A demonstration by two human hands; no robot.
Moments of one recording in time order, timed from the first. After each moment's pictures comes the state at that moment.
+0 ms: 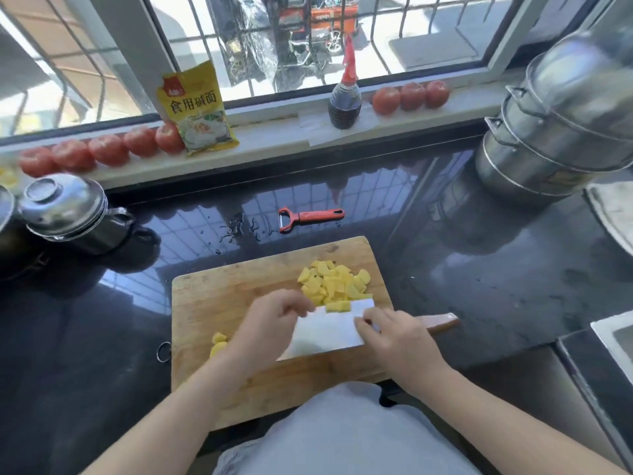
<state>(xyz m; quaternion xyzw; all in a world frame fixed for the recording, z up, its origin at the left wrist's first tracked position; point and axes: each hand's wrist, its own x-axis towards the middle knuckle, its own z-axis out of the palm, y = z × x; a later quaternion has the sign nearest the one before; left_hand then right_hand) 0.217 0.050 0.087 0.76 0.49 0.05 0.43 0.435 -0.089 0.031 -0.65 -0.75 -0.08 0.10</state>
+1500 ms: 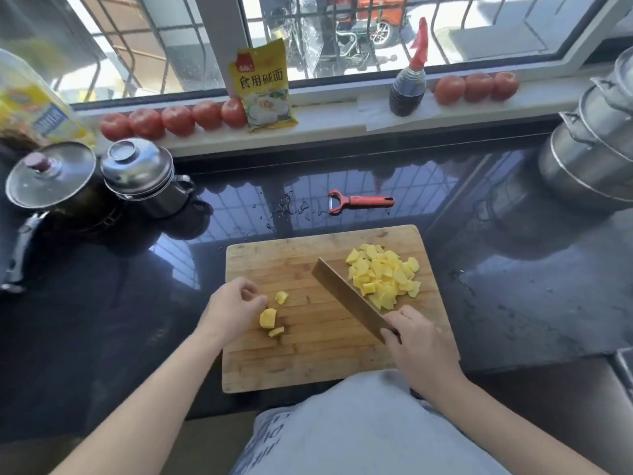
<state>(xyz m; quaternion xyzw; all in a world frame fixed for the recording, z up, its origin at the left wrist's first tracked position) 0.084 0.082 0.049 0.64 0.67 0.01 0.38 0.357 -0.087 0.054 -0.78 -0.56 0.23 0.16</state>
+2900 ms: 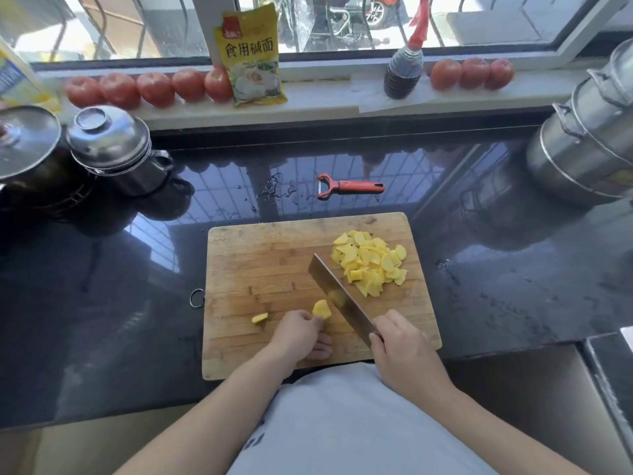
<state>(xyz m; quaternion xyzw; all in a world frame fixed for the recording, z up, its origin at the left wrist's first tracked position) 0.186 -0.001 0.012 0.36 0.64 0.02 0.67 0.346 -0.107 0.060 -0.76 -0.60 0.24 0.11</state>
